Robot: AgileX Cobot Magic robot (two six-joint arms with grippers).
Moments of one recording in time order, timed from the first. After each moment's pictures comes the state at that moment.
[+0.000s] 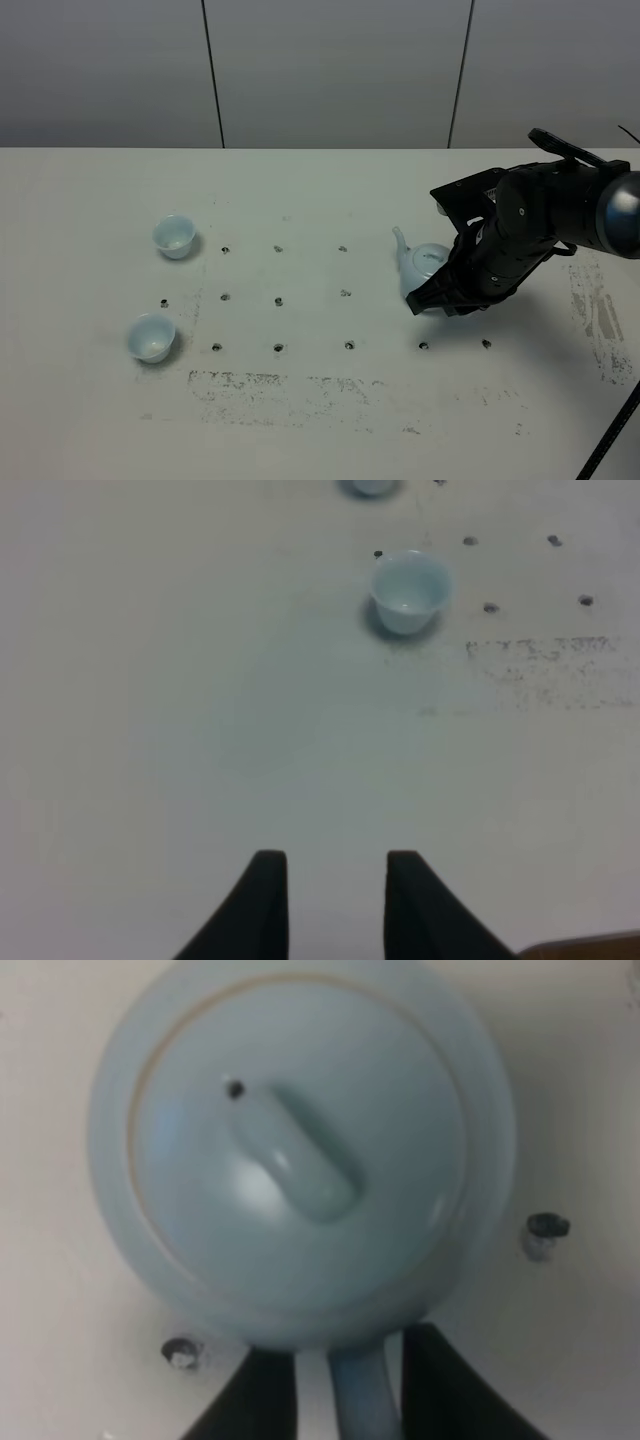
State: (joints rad) left arm -0.03 0.00 -0.46 -0.06 1.07 0.12; right arm 0.38 1.98 -1.27 0.04 0.66 -0.10
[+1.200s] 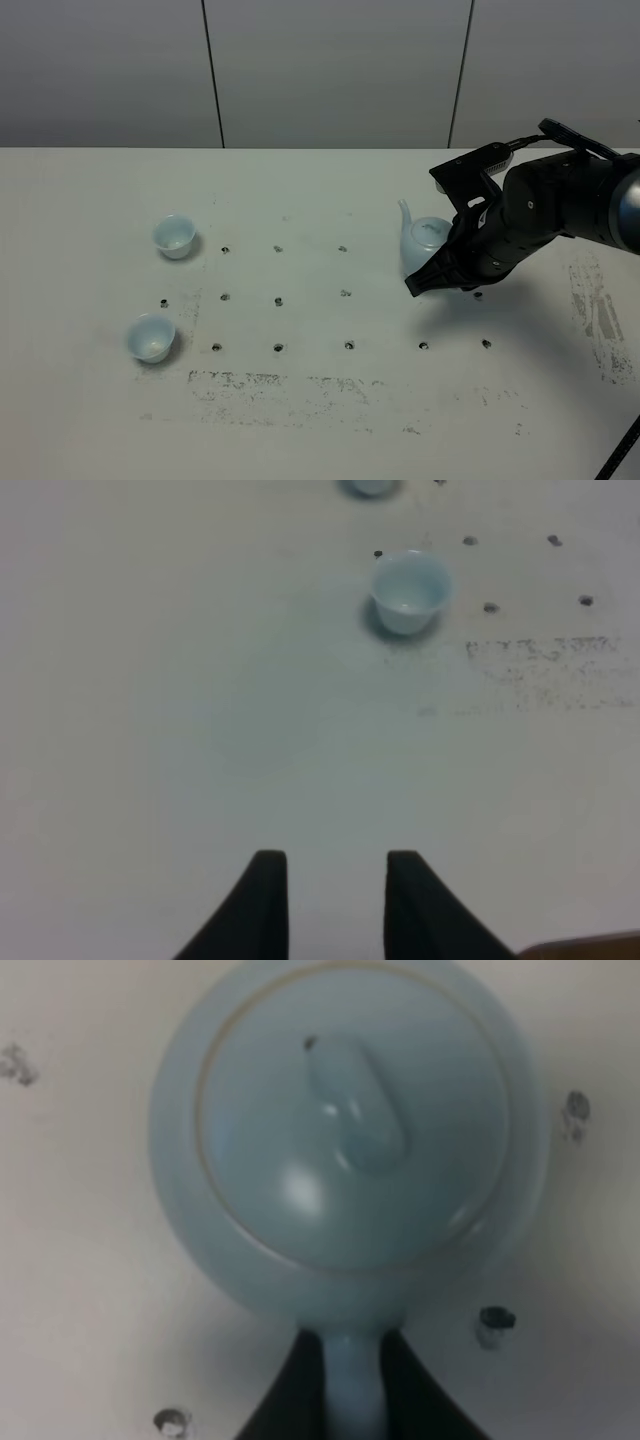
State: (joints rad) left arm -0.03 0.00 -0.46 -0.06 1.07 0.12; right arm 0.38 1.94 -1.27 0.03 0.58 -0.15
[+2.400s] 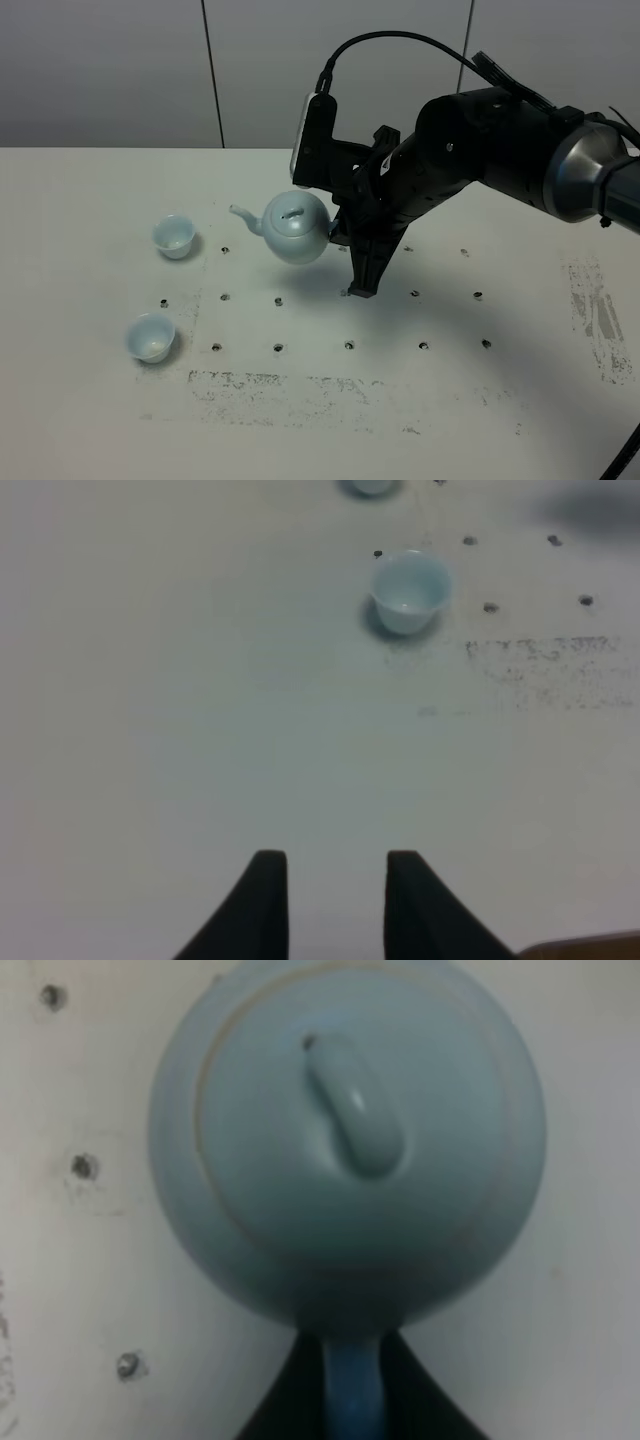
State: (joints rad) left arm -0.03 0.00 -0.46 -0.06 1.07 0.12; right arm 0.58 1.95 -1.56 0.20 0.73 -1.04
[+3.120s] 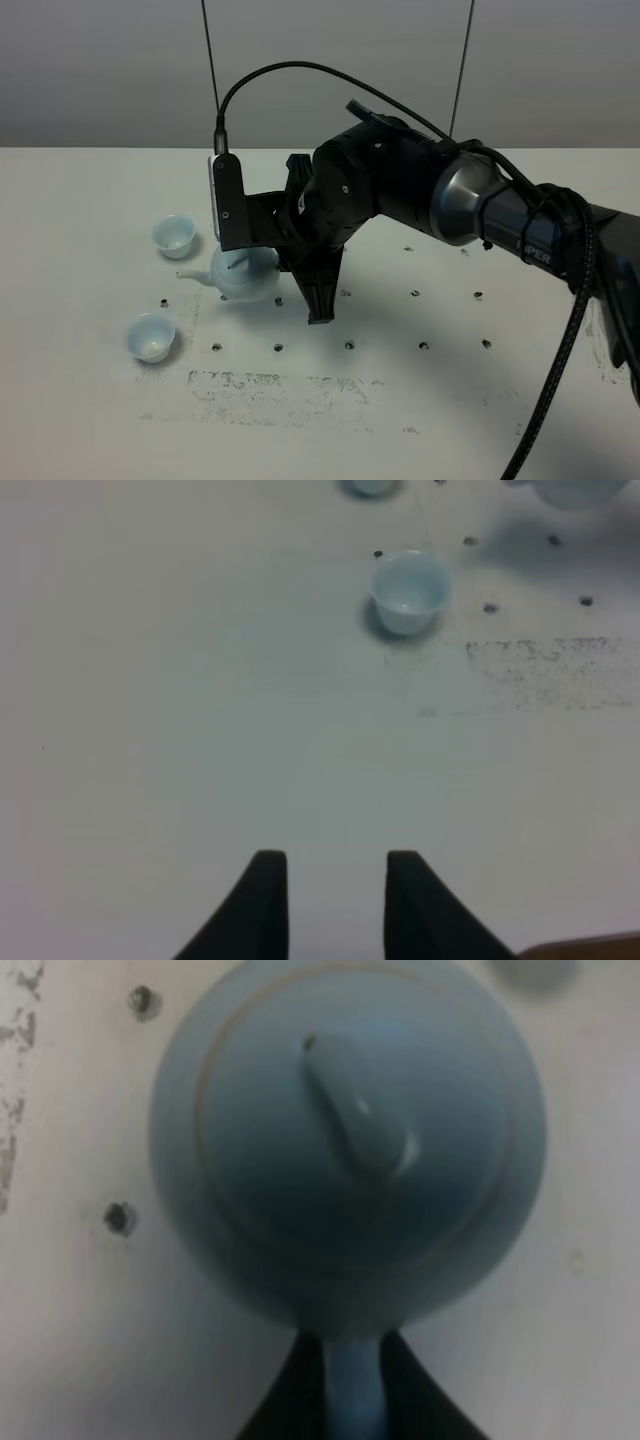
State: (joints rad) left arm -0.03 0.00 -0.46 -0.06 1.07 0.12; right arm 0.74 2.13 -1.75 0.01 0.80 -1.08
